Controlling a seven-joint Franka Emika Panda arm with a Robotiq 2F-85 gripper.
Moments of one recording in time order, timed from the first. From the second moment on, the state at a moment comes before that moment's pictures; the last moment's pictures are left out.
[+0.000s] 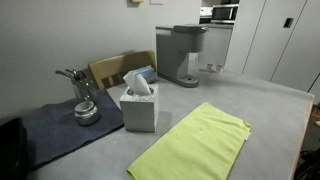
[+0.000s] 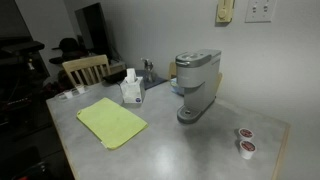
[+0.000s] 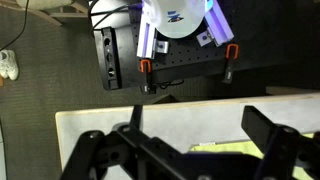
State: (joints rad) arm -0.01 -0.82 0.16 -2.53 -0.03 1.41 0.26
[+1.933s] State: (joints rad) arm -0.01 -0.50 -0.05 -2.55 -0.26 1.74 0.02
